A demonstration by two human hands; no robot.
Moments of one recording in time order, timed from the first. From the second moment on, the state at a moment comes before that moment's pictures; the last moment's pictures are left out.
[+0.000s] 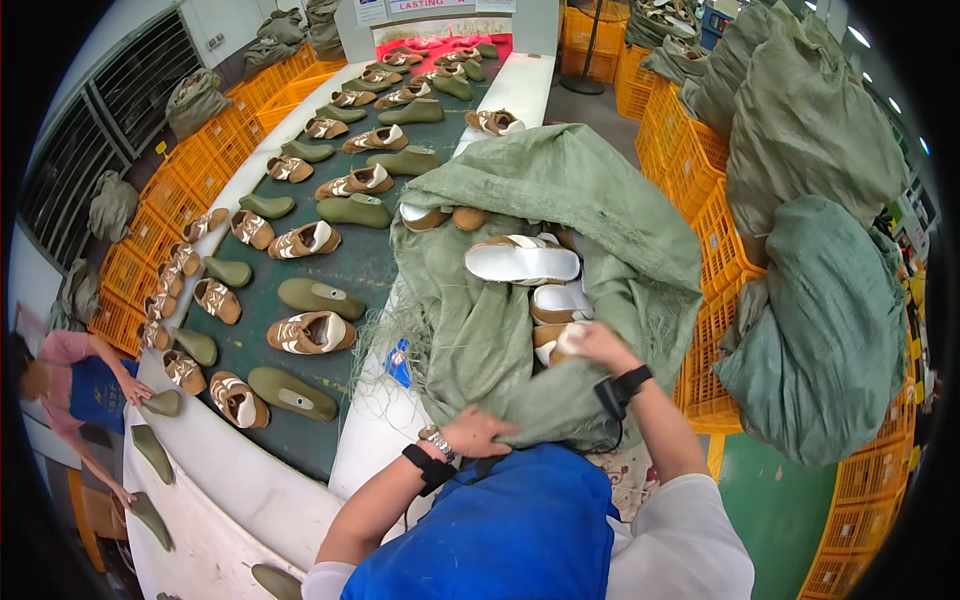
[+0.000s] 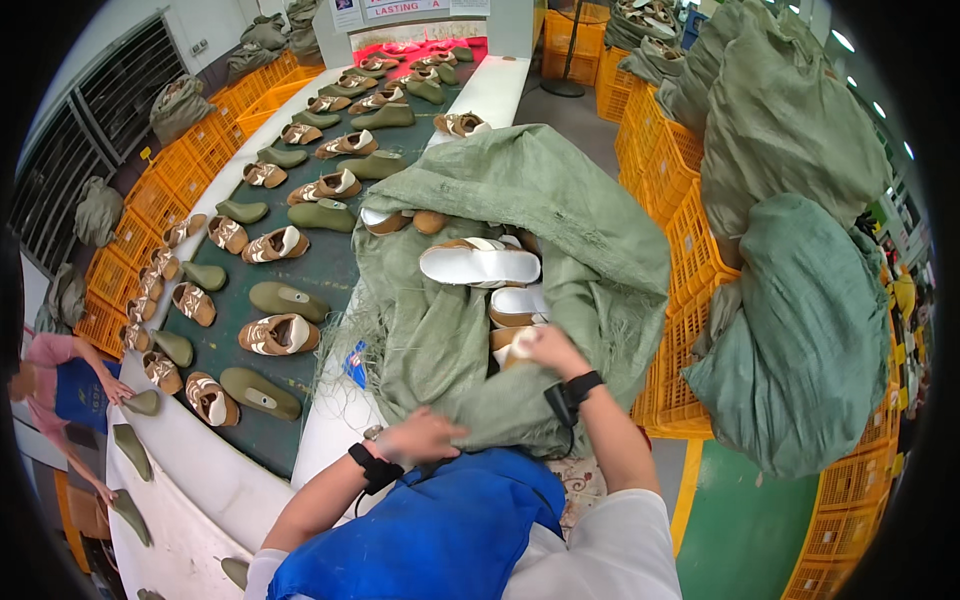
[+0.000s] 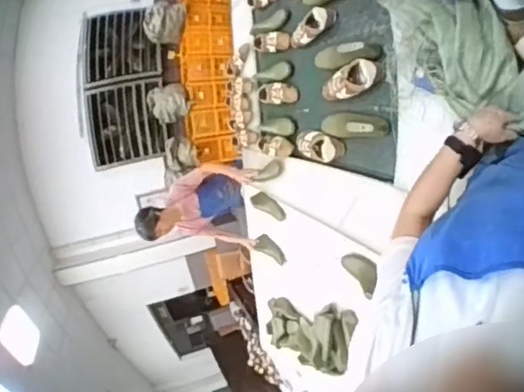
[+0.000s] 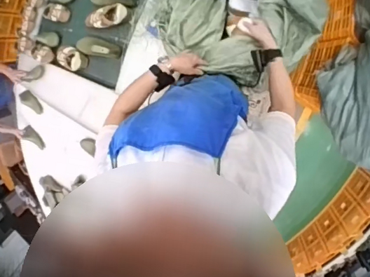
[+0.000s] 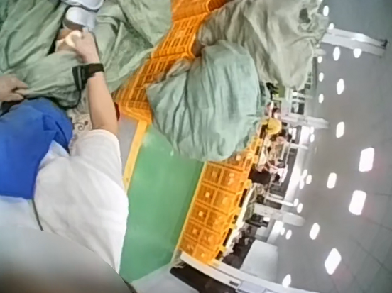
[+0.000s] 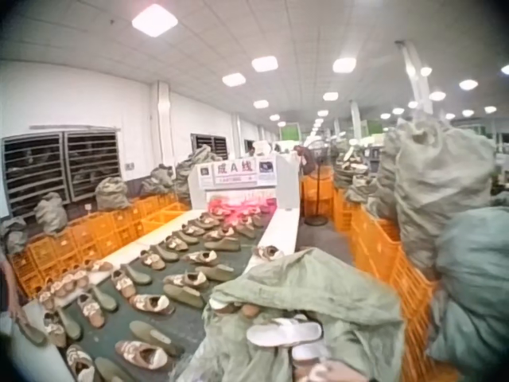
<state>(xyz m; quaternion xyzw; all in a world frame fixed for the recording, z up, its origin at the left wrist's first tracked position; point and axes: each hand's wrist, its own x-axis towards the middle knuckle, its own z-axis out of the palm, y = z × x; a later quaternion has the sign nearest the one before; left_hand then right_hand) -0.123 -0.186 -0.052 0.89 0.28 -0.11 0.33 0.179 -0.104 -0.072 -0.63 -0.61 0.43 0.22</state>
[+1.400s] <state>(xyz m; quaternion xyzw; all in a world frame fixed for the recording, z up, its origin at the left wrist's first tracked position) -0.543 -0.388 -0.015 0.10 0.80 0.59 0.04 0.158 -0.077 -0.108 -0.59 -0.79 0.14 0.10</state>
